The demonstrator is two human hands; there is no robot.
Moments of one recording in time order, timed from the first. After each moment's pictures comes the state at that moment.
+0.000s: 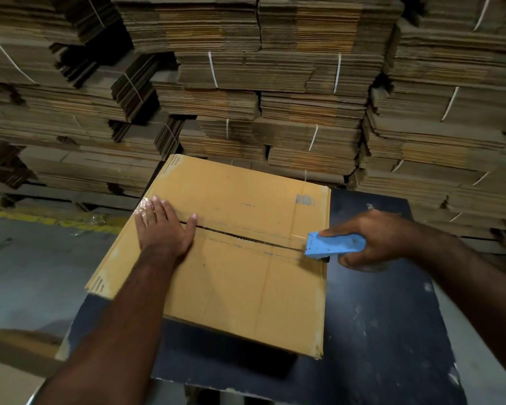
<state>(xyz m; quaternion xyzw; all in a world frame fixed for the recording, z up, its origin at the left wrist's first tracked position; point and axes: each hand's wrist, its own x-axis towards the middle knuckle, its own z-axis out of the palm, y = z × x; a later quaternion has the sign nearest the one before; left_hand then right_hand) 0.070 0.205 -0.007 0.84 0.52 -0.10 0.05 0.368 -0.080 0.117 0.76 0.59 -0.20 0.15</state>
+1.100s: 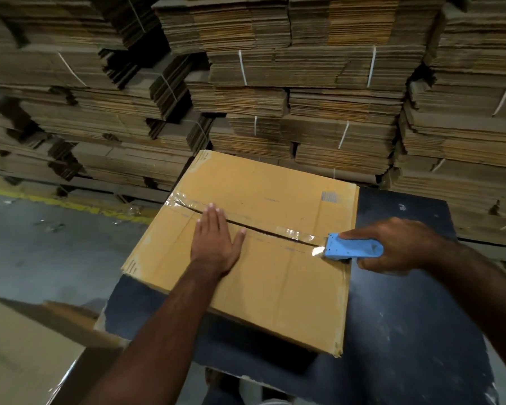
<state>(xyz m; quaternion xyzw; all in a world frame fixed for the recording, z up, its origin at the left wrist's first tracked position) 0.078 0.137 -0.021 0.89 0.44 -0.05 0.09 0.365 -0.083 0.086 0.78 0.57 -0.21 0.16</state>
